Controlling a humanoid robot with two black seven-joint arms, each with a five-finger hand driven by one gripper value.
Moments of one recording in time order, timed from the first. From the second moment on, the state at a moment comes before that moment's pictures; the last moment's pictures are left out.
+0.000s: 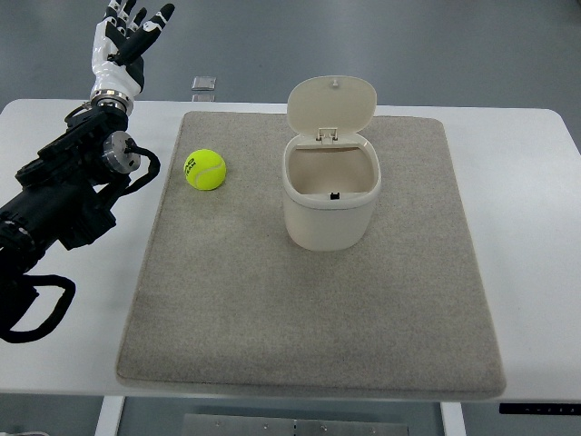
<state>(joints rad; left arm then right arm) -1.03 0.12 -0.67 -0.35 0.02 0.03 -0.55 0.04 0.00 -0.04 0.20 0.08 -0.13 0.06</state>
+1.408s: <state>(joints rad) -1.03 0.13 -0.66 -0.31 0.03 0.01 -0.55 0.04 0.00 -0.04 0.20 0.08 -0.13 0.06</state>
